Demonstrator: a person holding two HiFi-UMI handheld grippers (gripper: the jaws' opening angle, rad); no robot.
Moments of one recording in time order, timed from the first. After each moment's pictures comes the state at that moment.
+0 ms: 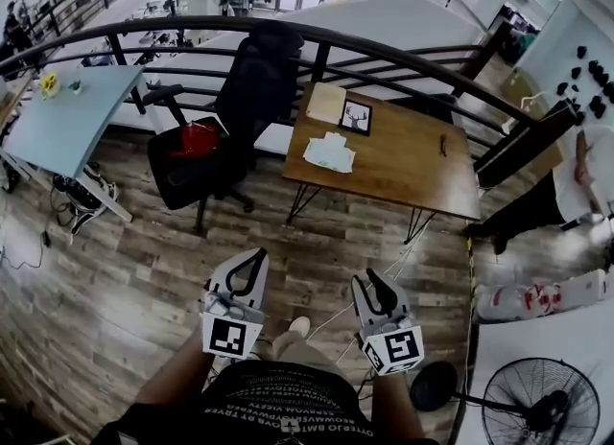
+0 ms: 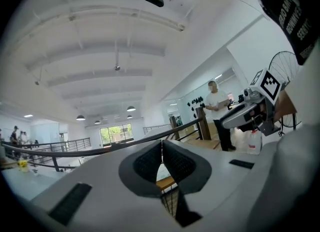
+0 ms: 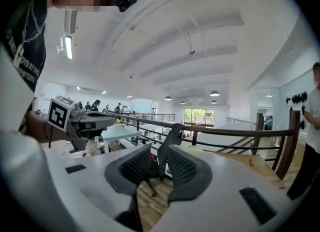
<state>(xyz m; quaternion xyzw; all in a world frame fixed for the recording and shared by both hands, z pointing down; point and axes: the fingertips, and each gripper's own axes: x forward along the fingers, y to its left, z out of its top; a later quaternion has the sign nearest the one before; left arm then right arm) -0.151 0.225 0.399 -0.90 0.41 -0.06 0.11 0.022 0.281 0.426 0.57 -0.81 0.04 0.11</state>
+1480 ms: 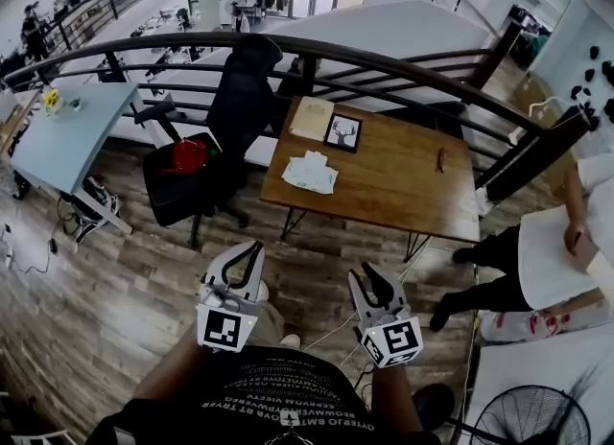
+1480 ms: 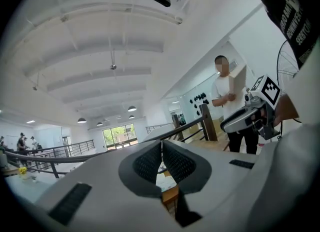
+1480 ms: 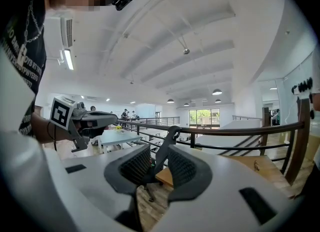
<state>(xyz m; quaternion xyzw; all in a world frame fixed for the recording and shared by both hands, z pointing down) -0.020 0.151 0.388 -0.89 0.43 -0.08 0.11 0.156 0.199 0.433 0.54 -0.84 0.05 0.07</state>
